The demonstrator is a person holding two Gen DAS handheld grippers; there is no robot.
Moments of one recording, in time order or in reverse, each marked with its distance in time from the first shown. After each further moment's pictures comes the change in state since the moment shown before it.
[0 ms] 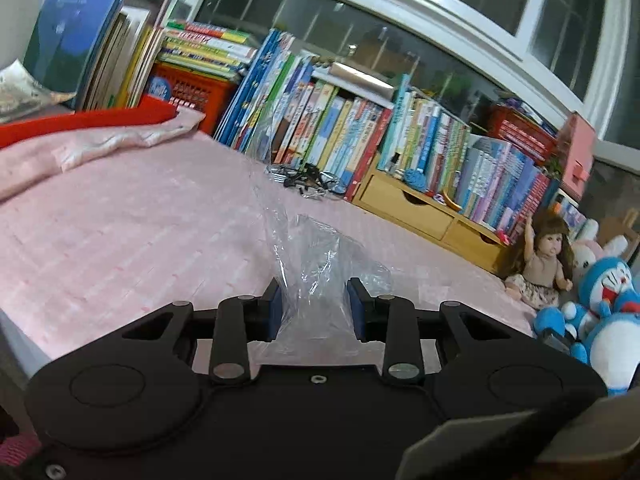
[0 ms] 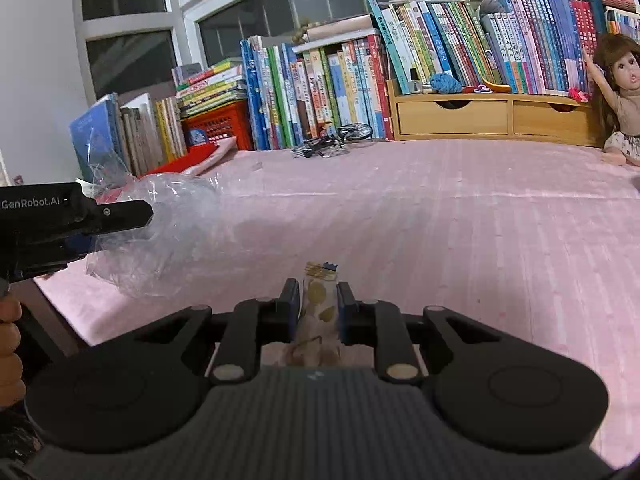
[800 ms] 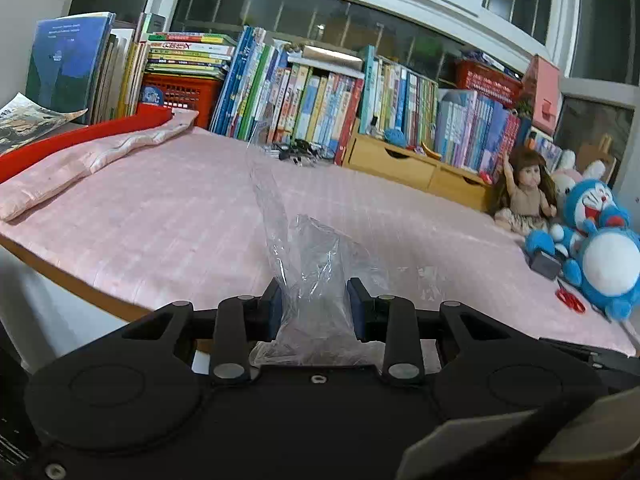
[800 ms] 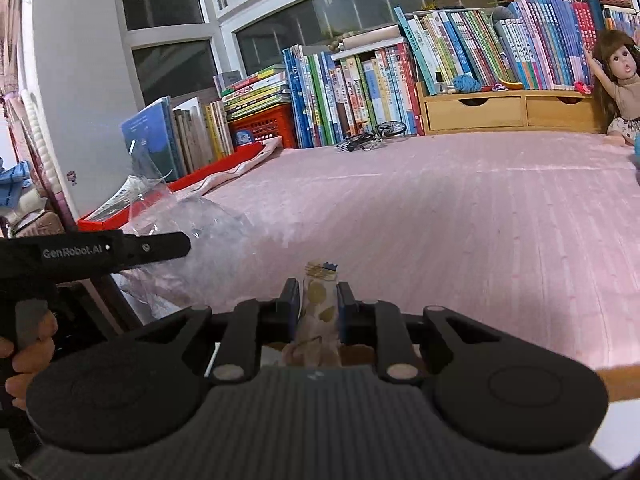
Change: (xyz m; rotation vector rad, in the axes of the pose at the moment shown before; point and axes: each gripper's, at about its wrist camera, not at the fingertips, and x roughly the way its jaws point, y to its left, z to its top) left arm -0.089 0.003 -0.047 0.162 0.064 0.001; right arm -0.072 0.034 -0.046 0.016 -0.023 0.080
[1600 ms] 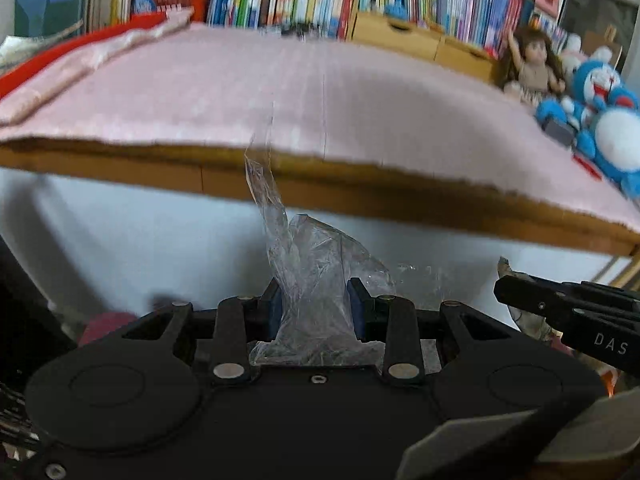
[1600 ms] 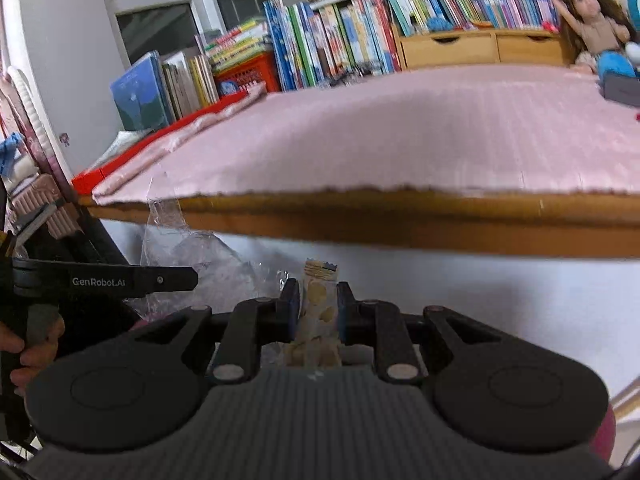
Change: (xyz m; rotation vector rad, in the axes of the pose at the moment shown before) left arm -0.001 0.015 -0.081 0.100 0.340 0.039; right arm -0.028 0.007 -0.076 0.073 0.145 -0.059
